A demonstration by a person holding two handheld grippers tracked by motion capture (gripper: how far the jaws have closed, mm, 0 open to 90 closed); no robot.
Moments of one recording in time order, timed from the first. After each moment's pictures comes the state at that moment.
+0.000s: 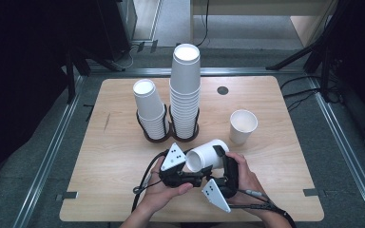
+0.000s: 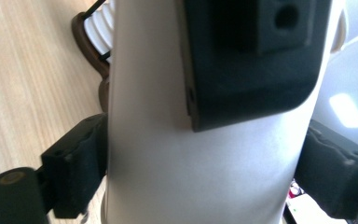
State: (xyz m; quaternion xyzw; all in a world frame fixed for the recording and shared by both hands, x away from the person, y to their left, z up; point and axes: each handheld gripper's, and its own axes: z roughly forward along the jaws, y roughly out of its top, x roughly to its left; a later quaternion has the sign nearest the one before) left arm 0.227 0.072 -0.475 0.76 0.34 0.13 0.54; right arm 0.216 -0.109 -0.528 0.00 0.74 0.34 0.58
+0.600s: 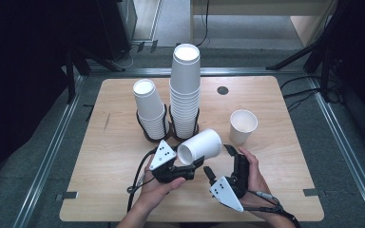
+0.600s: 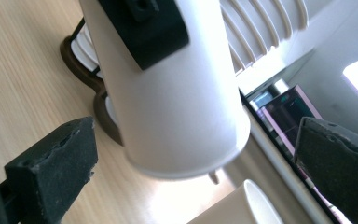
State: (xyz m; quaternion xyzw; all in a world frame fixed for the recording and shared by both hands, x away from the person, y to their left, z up) left arm 0.234 0.092 -0.479 0.71 0.36 0.17 0.58; right arm 0.207 -0.125 -0.505 0.08 0.74 0.40 0.54
